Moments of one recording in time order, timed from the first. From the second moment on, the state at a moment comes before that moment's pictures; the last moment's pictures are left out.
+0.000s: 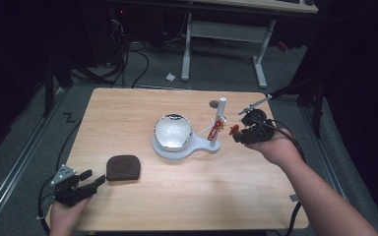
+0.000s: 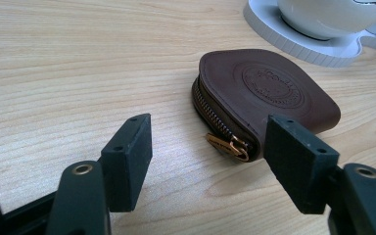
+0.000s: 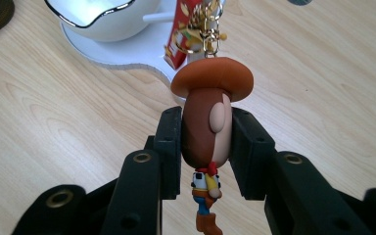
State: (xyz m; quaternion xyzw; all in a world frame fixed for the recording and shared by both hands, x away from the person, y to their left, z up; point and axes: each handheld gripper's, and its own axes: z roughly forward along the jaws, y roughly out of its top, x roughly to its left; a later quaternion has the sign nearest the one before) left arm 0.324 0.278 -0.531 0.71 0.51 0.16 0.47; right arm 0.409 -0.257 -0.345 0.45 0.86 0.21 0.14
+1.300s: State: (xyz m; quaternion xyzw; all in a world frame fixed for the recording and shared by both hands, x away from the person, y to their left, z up) left arm 0.326 0.276 -0.532 0.71 0.50 0.16 0.46; right arm 0.411 -0.265 -0.400 0.47 0.84 0.24 0.14
